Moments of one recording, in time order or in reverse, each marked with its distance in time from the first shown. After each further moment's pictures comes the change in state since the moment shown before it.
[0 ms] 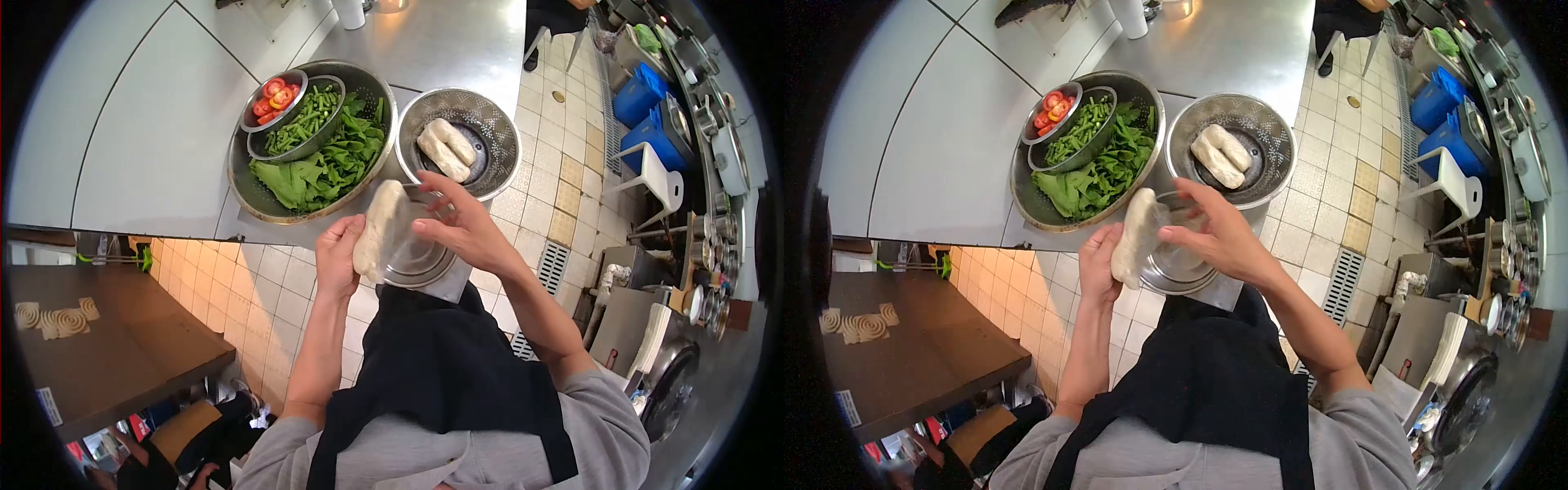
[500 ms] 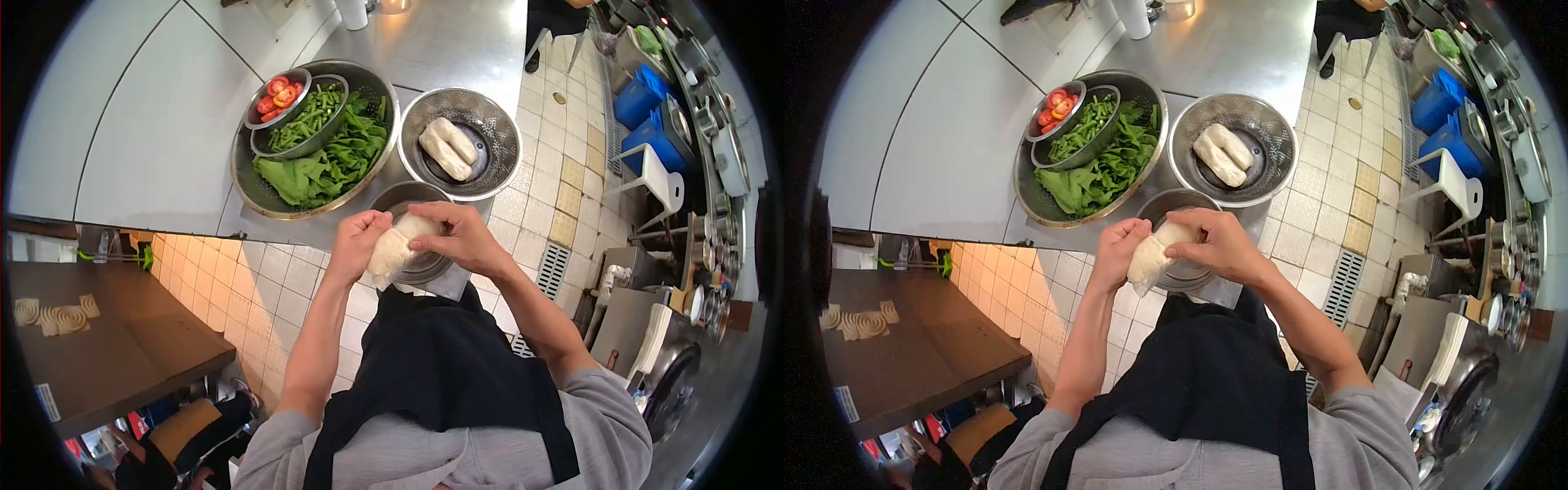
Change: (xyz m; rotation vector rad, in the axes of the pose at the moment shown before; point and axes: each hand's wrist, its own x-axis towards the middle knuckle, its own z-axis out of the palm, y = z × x) left_hand 0.021 -0.011 -0.009 0.310 -0.326 -0.076; right_hand -0.010 0.017 0.015 0.014 -0.013 -0.022
